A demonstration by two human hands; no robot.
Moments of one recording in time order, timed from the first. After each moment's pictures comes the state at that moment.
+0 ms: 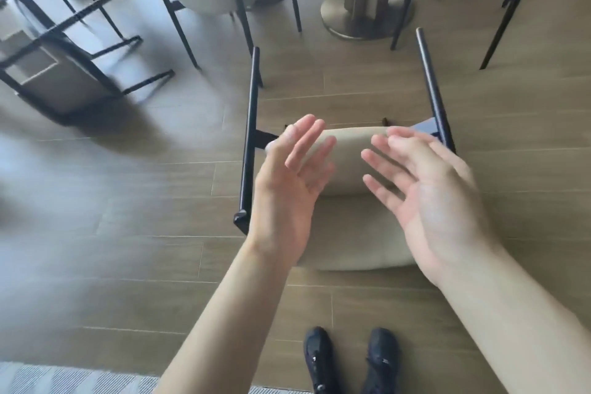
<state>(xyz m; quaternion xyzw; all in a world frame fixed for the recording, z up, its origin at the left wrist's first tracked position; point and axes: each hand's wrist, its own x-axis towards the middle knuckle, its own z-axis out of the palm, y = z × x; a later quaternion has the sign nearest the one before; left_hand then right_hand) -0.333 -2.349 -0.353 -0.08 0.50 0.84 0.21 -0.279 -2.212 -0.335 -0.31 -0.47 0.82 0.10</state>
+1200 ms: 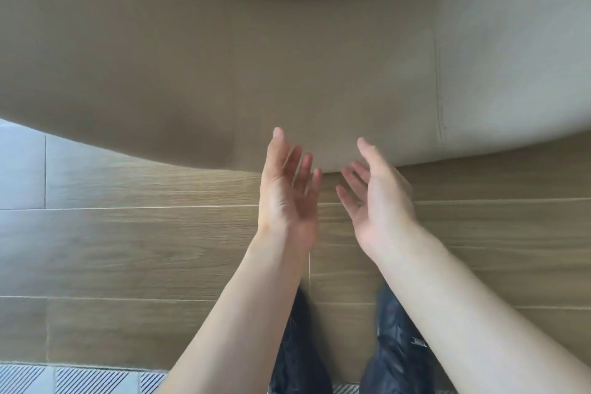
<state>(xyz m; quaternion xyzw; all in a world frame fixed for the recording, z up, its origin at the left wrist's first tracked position) -0.244 -2.333 -0.996 -0.45 0.41 0.76 0.22 -0.213 -2.244 -0.996 -0.61 -0.31 0.73 -0.03</state>
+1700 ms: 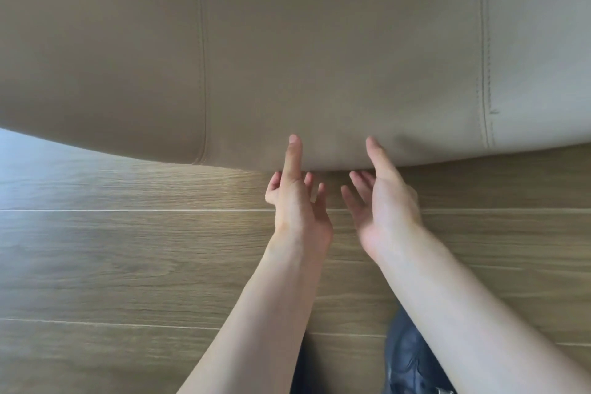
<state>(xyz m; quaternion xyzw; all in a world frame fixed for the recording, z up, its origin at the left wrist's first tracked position) -0.237 -2.317 -1.096 -0.52 0.40 0.72 0.21 -0.211 -2.240 -1.091 -0.64 -0.27 0.72 -0.02</state>
